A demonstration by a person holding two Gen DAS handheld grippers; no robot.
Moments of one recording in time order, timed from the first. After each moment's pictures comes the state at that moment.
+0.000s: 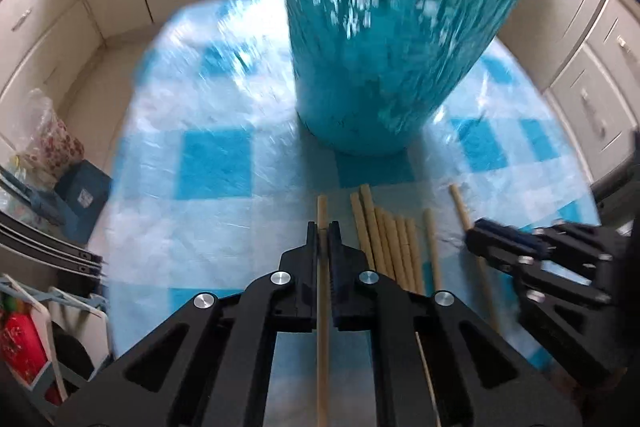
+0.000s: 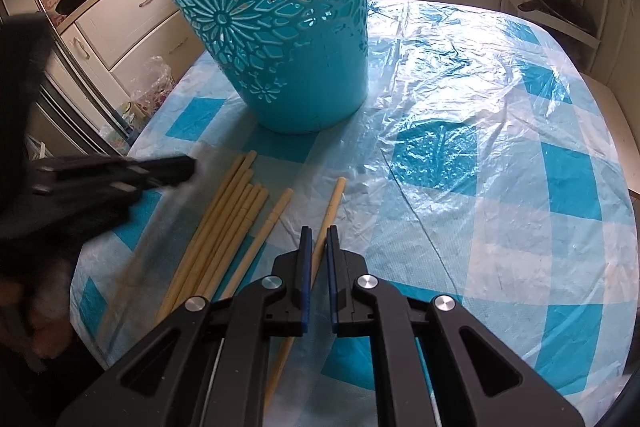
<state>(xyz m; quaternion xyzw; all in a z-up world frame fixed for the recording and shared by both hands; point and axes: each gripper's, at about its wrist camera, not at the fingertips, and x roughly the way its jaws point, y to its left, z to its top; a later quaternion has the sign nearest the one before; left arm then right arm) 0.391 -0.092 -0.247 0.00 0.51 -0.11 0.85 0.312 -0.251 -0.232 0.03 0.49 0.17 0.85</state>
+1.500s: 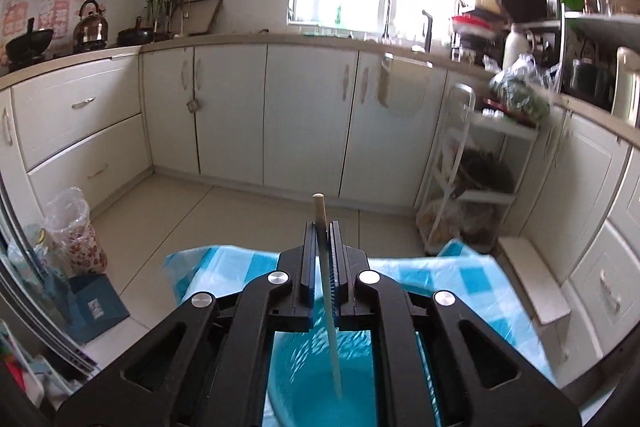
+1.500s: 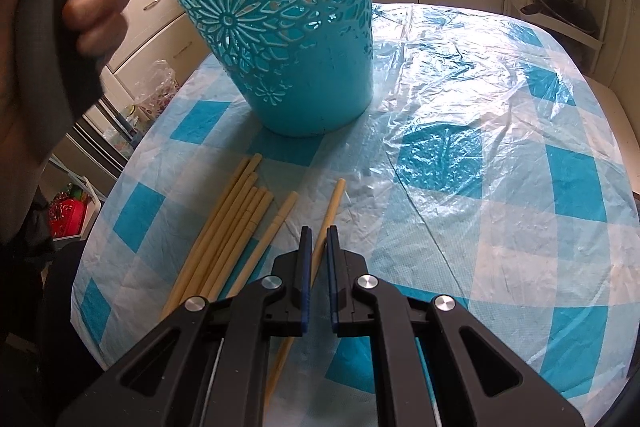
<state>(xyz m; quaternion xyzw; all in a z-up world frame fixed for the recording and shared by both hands) 0.490 -0.122 -0.124 -0.04 0.23 0.00 0.97 0.311 -0.251 -0.232 0.03 0.48 0.18 0.86</state>
